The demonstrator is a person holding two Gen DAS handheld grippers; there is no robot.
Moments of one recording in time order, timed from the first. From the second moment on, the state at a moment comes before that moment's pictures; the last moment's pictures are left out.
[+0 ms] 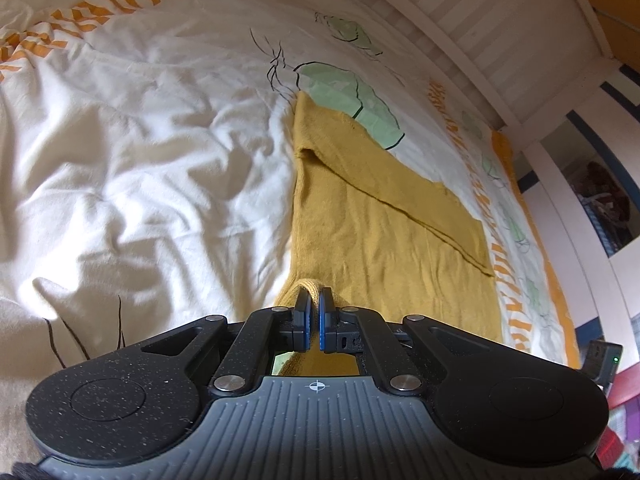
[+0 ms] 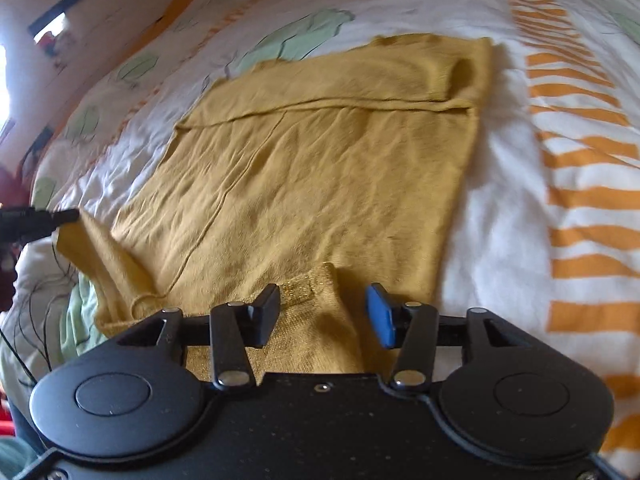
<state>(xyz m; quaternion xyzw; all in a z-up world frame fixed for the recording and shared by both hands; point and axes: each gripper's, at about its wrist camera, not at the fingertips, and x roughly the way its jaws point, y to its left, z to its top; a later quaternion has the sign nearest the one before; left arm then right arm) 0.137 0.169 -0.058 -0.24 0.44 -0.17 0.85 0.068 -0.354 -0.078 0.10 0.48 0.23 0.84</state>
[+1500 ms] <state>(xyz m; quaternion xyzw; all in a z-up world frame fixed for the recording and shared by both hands) 0.203 0.111 -0.089 -0.06 0.39 -0.19 0.90 0.090 -0.408 -0.091 0.23 0.41 0.10 0.88</state>
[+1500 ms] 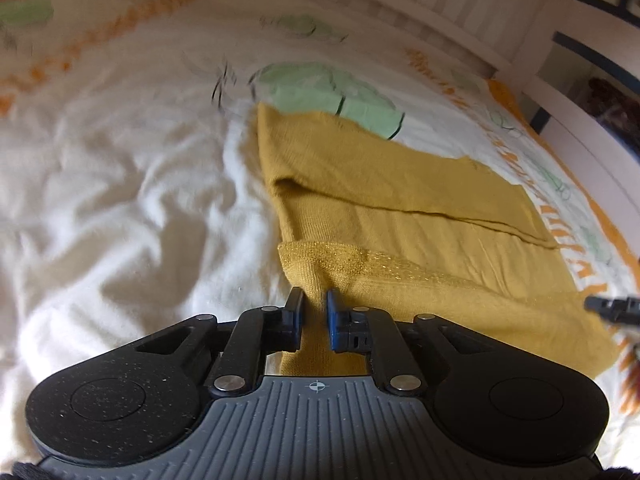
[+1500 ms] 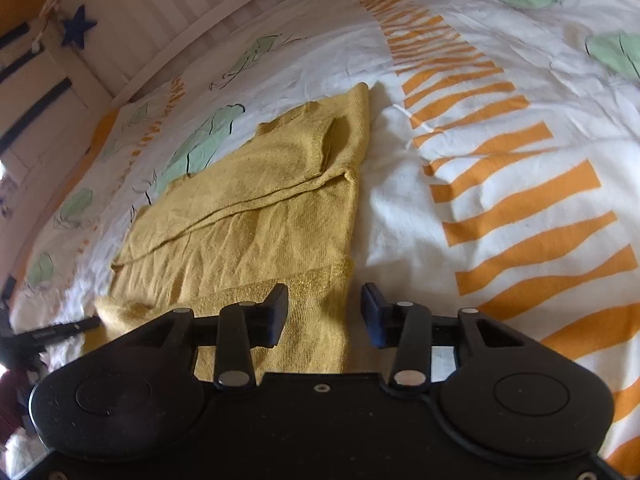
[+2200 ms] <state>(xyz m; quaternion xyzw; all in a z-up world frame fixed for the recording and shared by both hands) 0.176 0.106 -0.084 0.02 0.35 -0.19 0.92 0.087 -0.355 -0.084 0.07 0.39 0.13 0.91</state>
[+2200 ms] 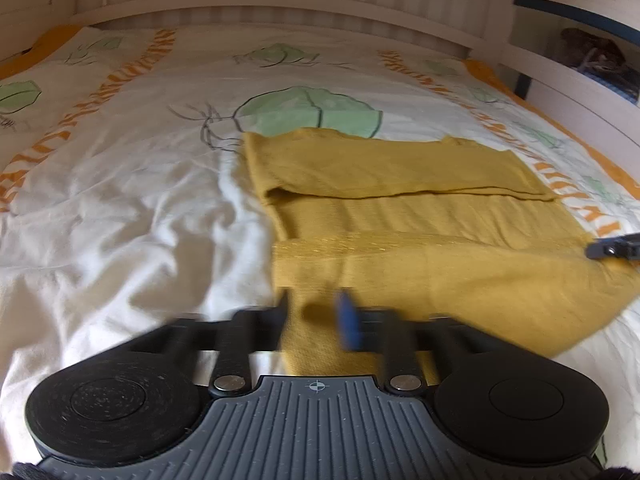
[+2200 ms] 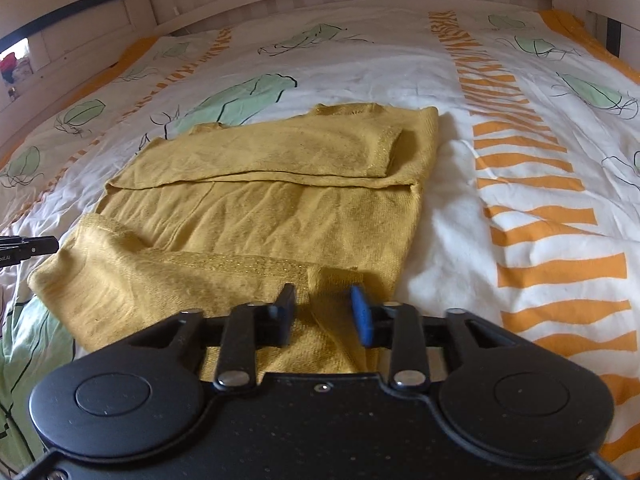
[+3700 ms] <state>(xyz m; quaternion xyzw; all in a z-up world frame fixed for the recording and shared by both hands) 0.202 0.056 -0.079 0.23 0.28 -0.31 0.88 0.072 -0.345 -0.081 0.08 0.39 0.17 0.90</state>
